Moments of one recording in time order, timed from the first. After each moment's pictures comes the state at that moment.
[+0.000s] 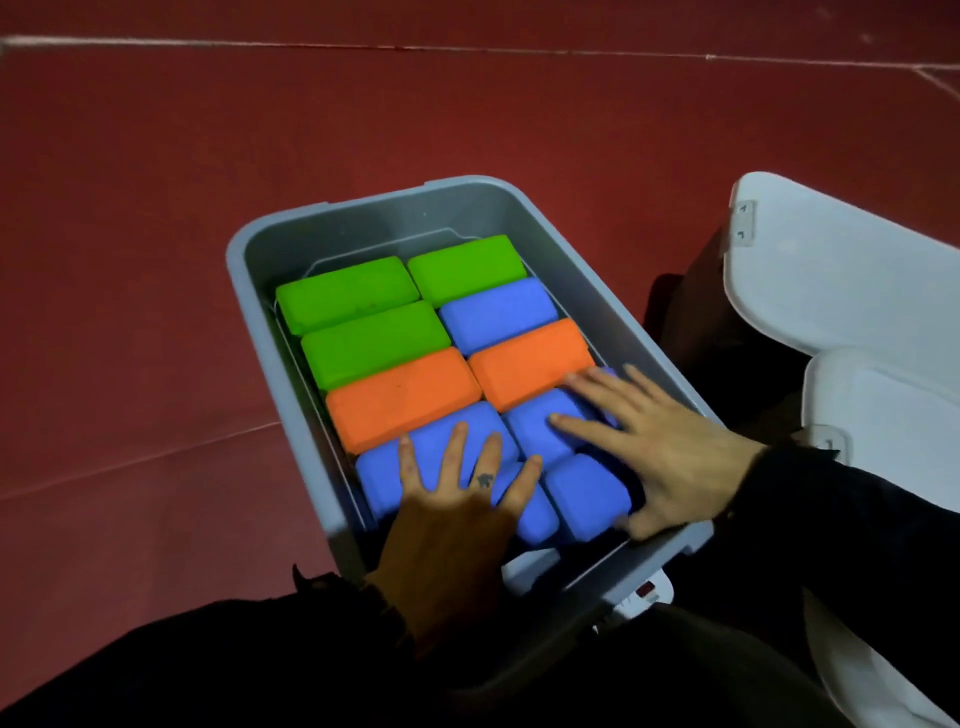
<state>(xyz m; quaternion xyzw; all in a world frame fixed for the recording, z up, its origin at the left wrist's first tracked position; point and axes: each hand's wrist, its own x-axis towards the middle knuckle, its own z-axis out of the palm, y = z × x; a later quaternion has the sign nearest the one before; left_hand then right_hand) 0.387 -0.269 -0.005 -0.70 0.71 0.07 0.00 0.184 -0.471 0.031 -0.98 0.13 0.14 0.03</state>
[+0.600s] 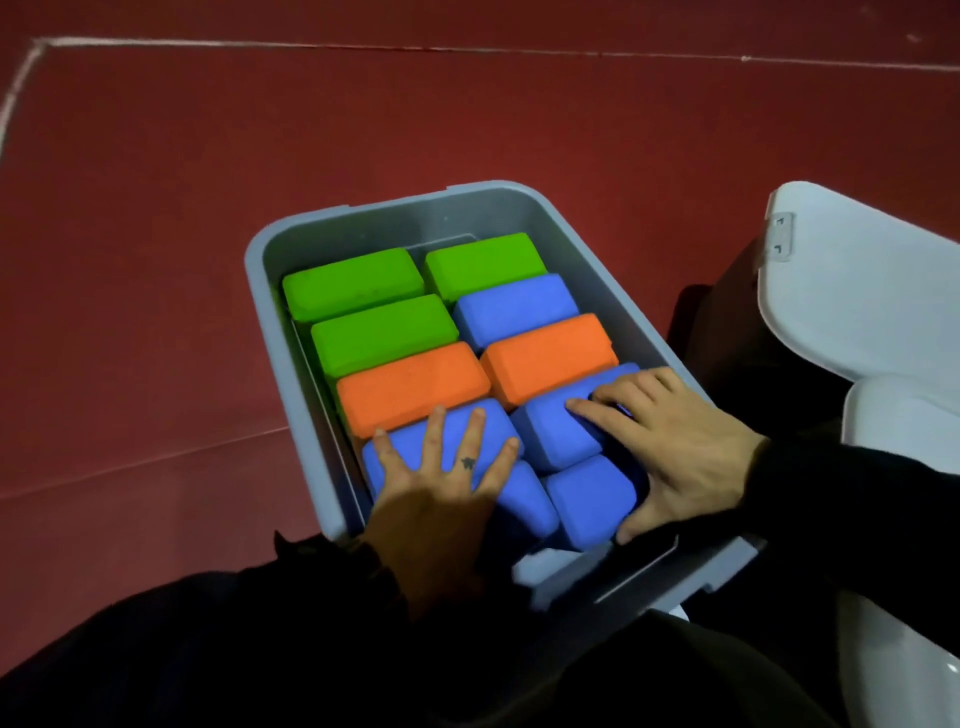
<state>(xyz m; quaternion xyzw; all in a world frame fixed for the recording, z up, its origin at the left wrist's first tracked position) 0.421 -0.286 -0.015 -0.71 0.70 0.05 0.03 0.200 -0.494 0.033 -0.99 0.10 0.05 -0.04</state>
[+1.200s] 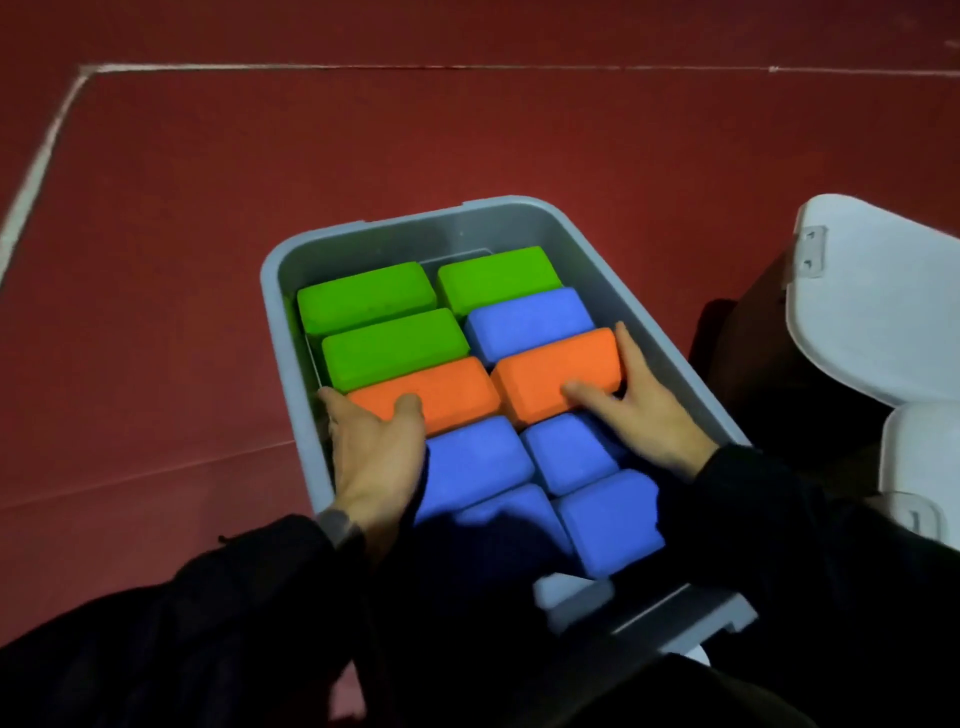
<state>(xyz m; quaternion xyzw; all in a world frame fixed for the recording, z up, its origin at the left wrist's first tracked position) 0.470 -0.328 0.005 -0.84 0.08 0.28 -0.46 0.270 -0.514 0.008 -0.77 0.48 -0.08 0.42</state>
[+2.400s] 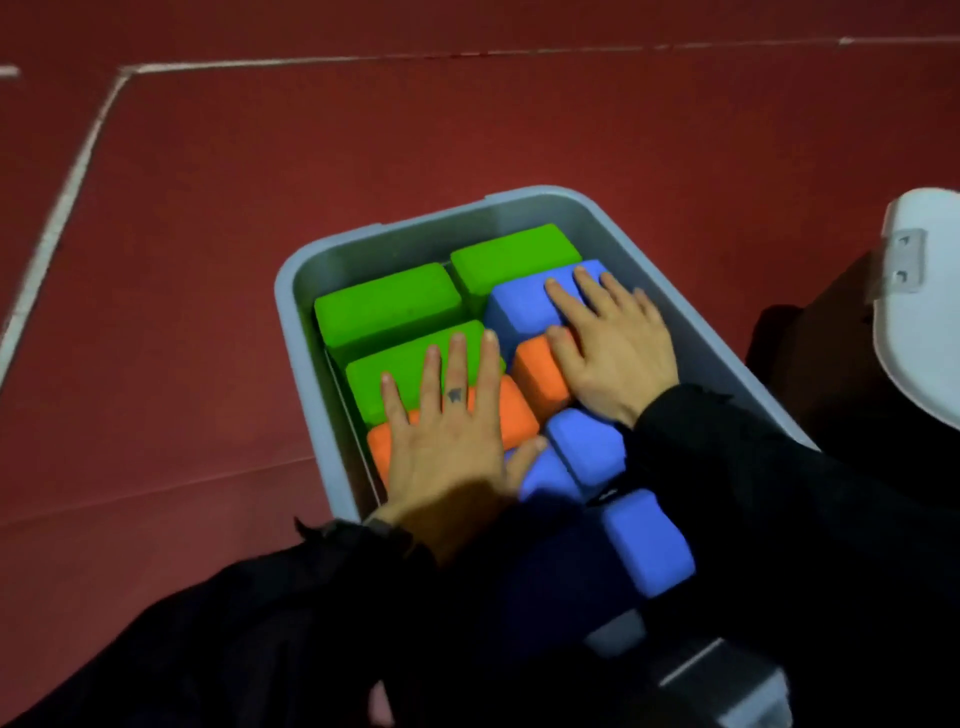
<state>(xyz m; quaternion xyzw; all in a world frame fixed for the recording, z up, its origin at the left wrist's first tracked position) 0.469 -0.369 -0.014 -0.84 0.54 0.02 -0.09 0.373 -0.554 -0.007 -0.93 0.36 -0.05 -0.02</state>
